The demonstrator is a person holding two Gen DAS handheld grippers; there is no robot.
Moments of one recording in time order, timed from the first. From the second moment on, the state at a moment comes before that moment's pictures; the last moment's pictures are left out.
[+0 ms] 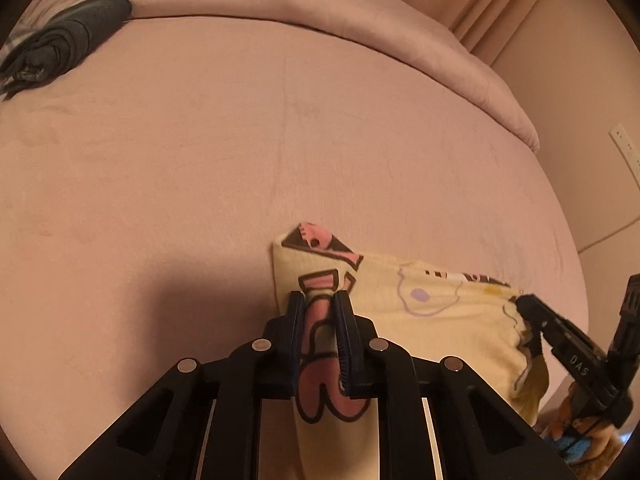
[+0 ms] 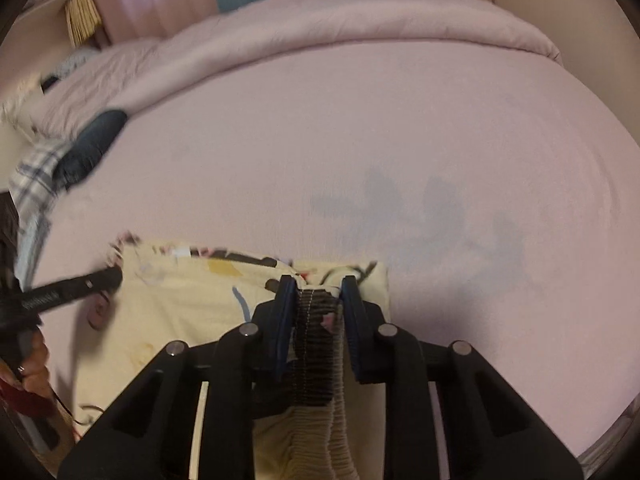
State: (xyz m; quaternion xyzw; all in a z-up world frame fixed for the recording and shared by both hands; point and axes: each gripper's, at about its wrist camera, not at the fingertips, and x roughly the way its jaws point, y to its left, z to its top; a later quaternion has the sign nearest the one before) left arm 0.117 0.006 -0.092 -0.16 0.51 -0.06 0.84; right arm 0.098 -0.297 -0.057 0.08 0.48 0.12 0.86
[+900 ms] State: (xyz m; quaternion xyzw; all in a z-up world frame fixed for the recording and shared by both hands) left arm 0.047 -0.022 -0.105 -0.13 0.49 -0.05 0.86; right arm 0.051 -0.264 -0.074 -0.01 0.54 0.13 0.83
